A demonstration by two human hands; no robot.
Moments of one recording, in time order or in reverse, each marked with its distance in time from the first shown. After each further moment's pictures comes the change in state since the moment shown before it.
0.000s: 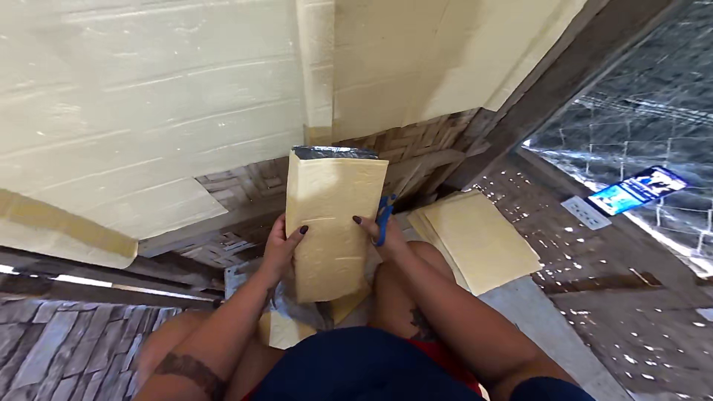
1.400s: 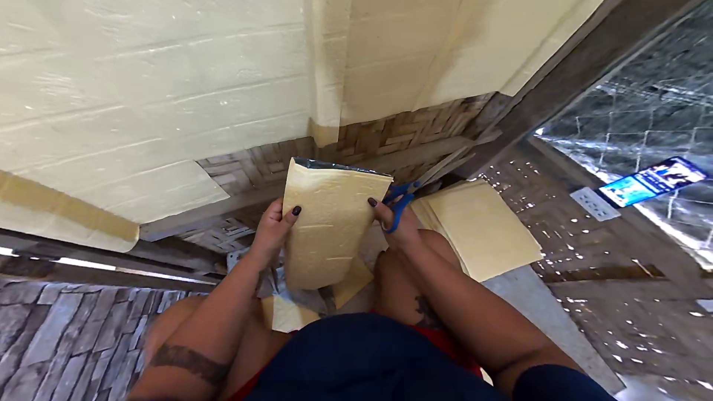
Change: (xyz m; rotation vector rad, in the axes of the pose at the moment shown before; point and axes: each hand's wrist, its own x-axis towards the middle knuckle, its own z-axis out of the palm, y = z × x) left_hand 0.006 0.018 -0.025 0.161 -0.086 0.069; right_hand 0.000 0.011 -0.002 0.153 0.038 -0.121
